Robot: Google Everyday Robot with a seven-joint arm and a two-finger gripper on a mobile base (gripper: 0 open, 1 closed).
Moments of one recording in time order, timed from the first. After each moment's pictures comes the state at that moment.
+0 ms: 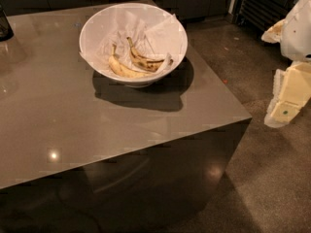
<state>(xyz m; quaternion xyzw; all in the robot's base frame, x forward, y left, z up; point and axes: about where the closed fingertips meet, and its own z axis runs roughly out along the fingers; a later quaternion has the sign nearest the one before) 0.438 -0.217 0.977 -0.60 0.78 -0.04 0.16</state>
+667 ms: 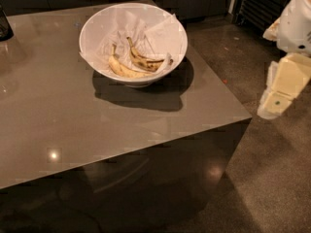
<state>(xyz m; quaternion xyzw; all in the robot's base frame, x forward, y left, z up) 0.450 -0.216 0.979 -0.57 0.81 -0.03 0.15</state>
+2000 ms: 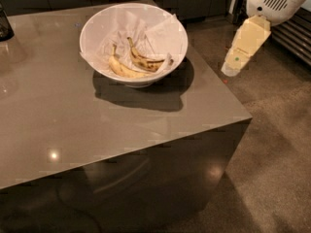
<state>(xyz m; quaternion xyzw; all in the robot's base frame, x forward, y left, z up) 0.533 -0.193 0.991 -0.49 0.85 0.00 0.17</state>
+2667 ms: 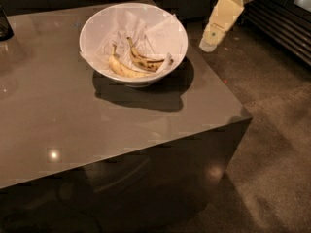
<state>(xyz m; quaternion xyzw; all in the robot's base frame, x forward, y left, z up) 0.582 -0.158 1.014 -0.50 0.84 0.01 0.18</state>
